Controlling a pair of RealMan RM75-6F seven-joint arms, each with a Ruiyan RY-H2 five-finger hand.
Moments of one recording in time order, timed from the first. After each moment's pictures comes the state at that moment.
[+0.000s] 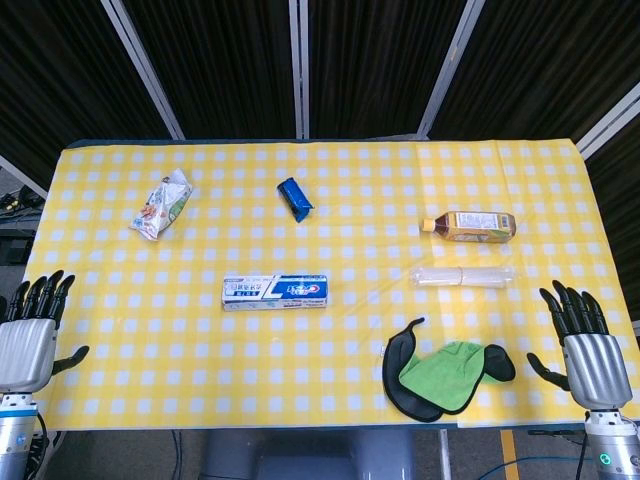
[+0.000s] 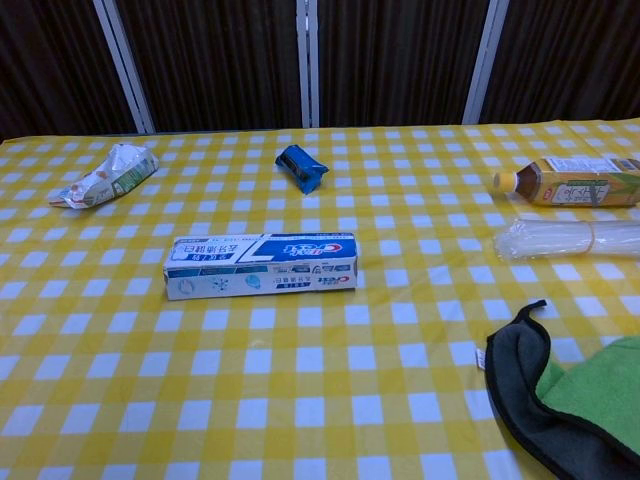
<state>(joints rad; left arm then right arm) -0.09 -1.19 -0.06 -1.78 1.42 1.51 0.38 0.06 -1.16 0.06 -1.59 -1.57 1.55 -0.05</state>
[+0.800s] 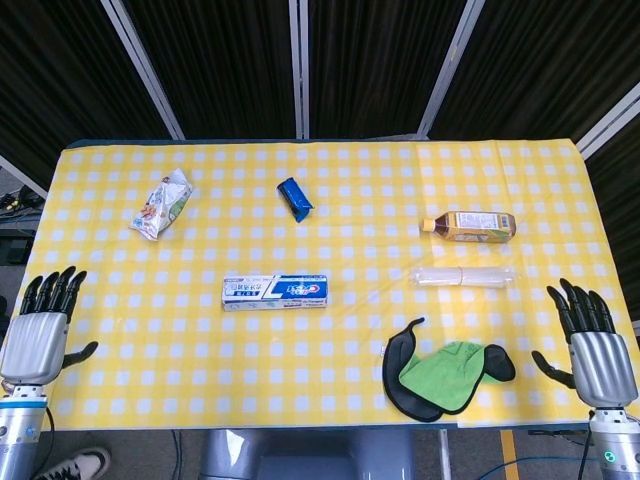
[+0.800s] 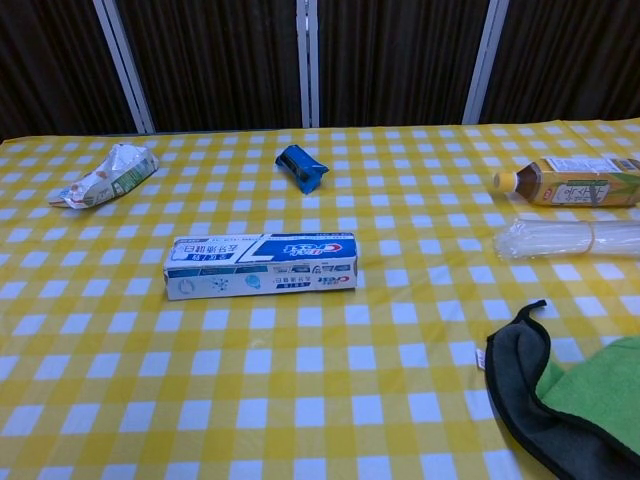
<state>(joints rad) -0.13 -1.20 -0.08 -1.79 1.39 1.45 0.40 0.06 -1.15 0.07 -1.59 -1.54 1.54 -0.02</state>
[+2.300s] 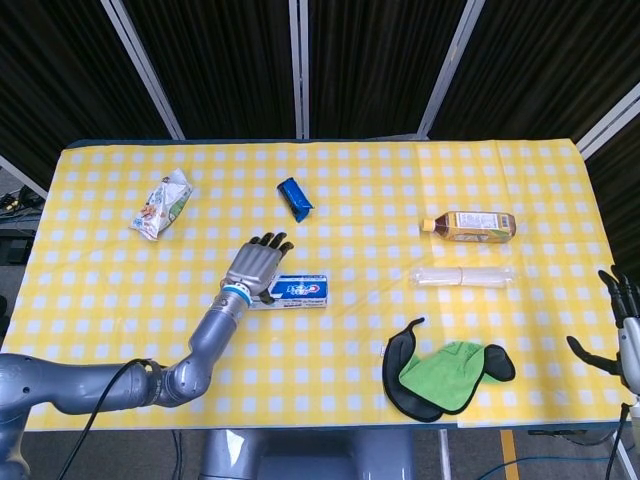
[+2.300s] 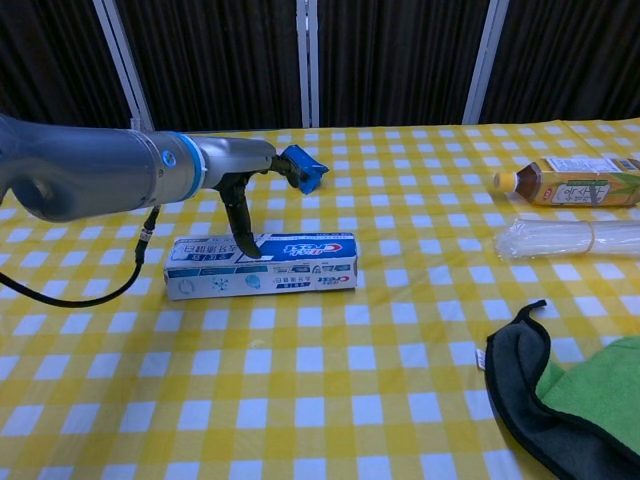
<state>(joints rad) -1.08 -1.65 -0.32 -1.54 0.33 0.92 0.92 0.07 -1.07 0.13 -1.55 -1.41 1.47 0.25</state>
